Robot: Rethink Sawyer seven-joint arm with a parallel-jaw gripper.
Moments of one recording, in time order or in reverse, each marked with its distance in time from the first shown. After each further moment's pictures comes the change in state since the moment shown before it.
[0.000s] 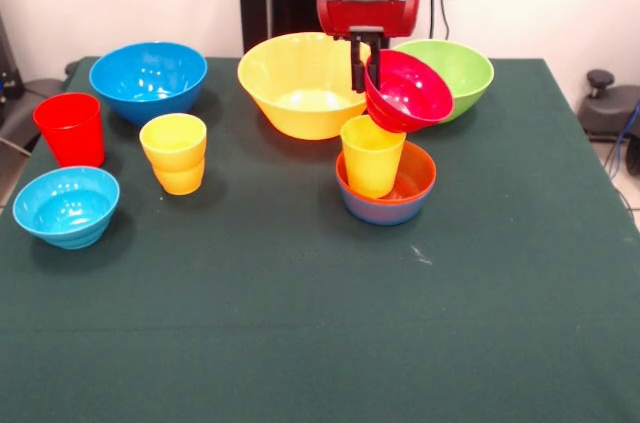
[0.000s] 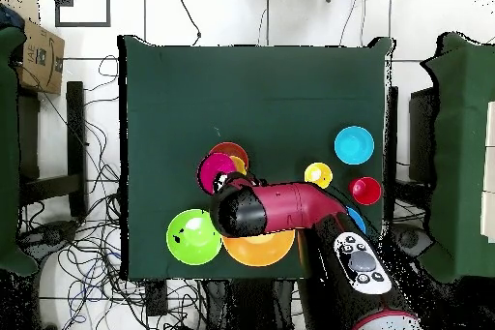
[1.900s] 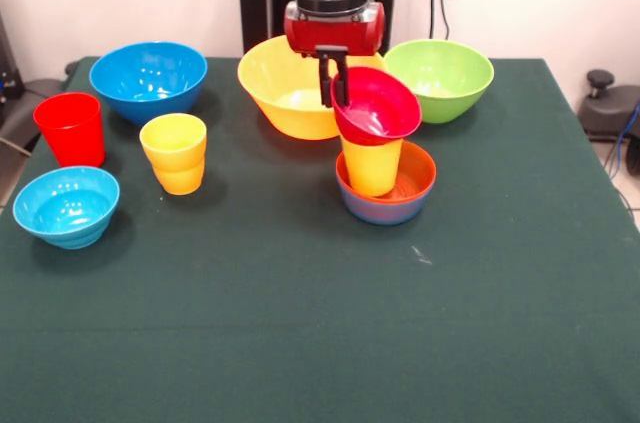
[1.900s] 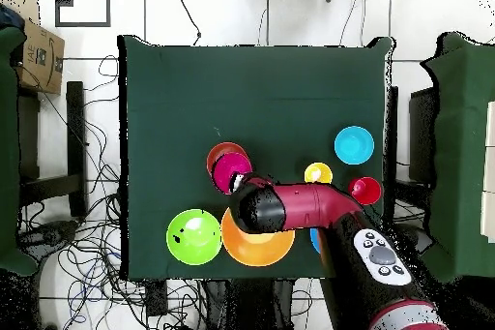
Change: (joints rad) arm -0.065 0.069 0.002 -0.032 -0.038 -0.001 0.000
